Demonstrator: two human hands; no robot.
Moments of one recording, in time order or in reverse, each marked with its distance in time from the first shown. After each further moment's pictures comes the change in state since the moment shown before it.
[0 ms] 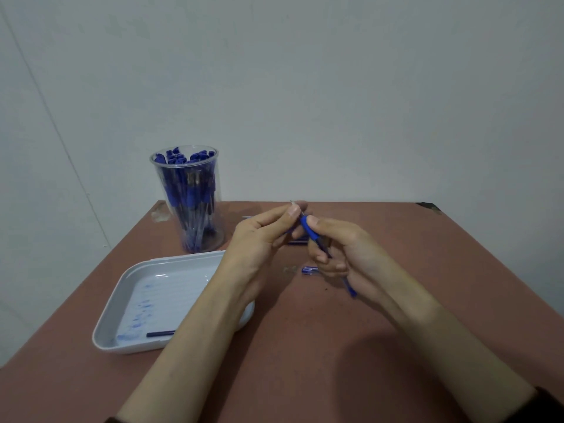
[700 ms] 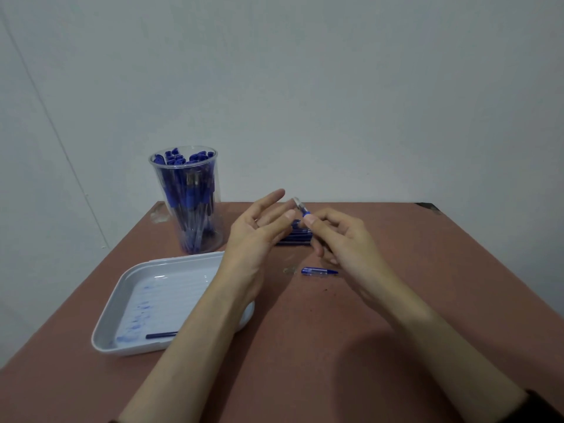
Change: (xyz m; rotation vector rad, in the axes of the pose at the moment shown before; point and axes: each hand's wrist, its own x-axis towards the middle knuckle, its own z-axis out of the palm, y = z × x) left_hand 0.001 0.001 -0.003 0.012 0.076 0.069; right_hand 0.009 0.013 -0.004 -0.312 0.227 -0.272
